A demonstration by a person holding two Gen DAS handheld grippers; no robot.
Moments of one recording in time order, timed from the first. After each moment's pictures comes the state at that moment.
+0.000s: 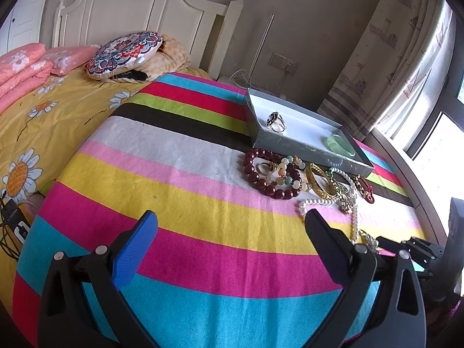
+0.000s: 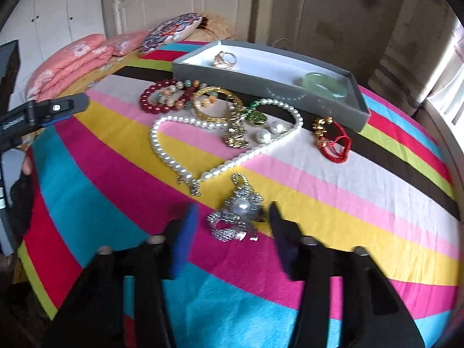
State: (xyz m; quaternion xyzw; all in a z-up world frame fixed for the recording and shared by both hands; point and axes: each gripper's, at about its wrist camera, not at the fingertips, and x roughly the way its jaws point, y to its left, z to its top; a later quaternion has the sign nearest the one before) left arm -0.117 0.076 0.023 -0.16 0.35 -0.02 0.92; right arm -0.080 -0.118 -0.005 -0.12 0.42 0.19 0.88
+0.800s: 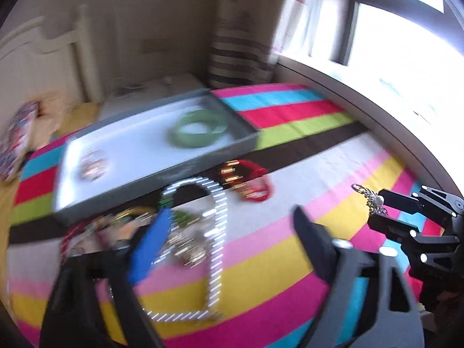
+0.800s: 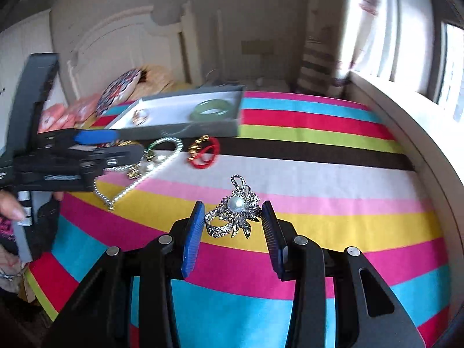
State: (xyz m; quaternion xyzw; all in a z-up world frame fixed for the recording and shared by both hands) left arm -0.023 -0.159 0.054 0.07 0.39 -0.23 0.89; right arm -0.103 -0.270 0.031 0.01 0.35 0.09 0.93
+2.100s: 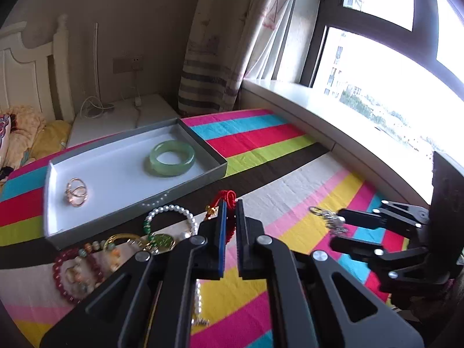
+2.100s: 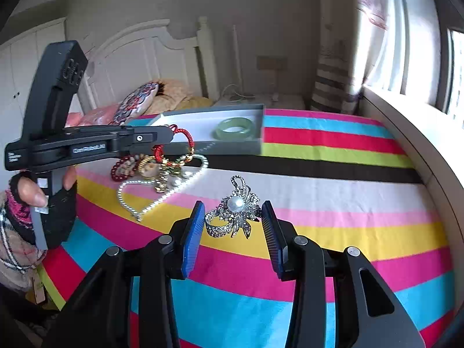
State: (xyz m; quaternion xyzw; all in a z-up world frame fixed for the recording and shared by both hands) left arm -0.042 -0.127 0.091 0.02 0.33 -0.31 0.89; right arm -0.109 -0.232 0.051 0.00 0.31 0.14 0.94
